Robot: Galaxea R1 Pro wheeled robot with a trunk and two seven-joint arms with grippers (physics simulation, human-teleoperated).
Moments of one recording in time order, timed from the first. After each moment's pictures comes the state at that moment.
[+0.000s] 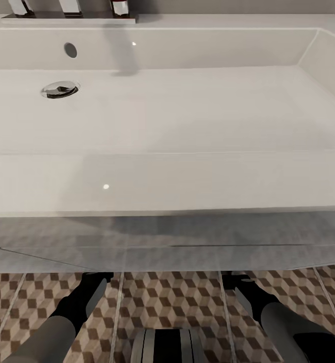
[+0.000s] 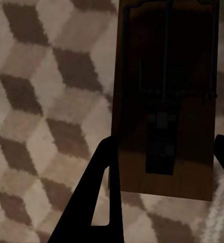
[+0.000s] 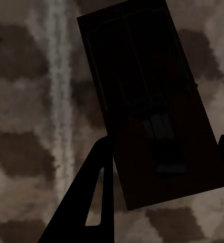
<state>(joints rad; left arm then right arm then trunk) -0.63 0.02 -0.11 -0.65 0.23 0.39 0.40 -0.79 -0.05 0.05 -0.19 -0.02 0.11 -0.07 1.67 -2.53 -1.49</state>
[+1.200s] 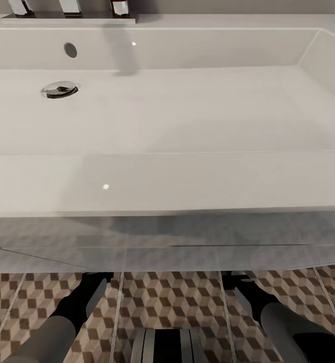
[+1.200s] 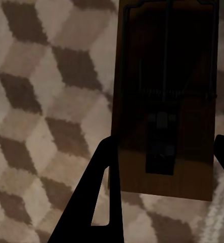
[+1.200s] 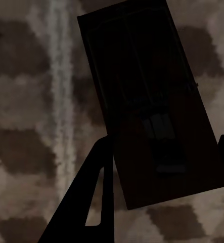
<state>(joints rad) -0.63 0.02 -0.10 -0.65 0.23 0.40 0.40 -0.79 -0.05 0.05 -0.19 -0.02 0.12 -0.07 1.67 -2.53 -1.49</state>
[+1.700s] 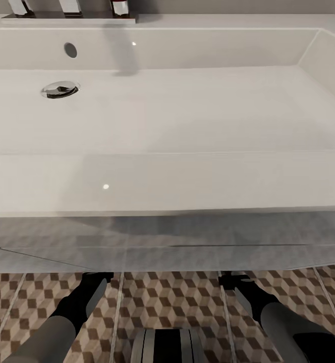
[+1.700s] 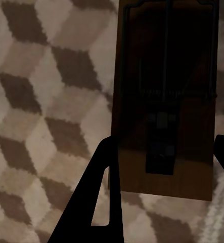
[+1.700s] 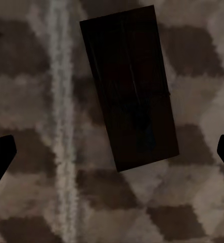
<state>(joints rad) -0.63 0.02 -0.11 -0.65 0.23 0.40 0.40 -0.79 -0.05 0.05 -0.19 -0.02 0.12 -0.07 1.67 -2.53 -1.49</state>
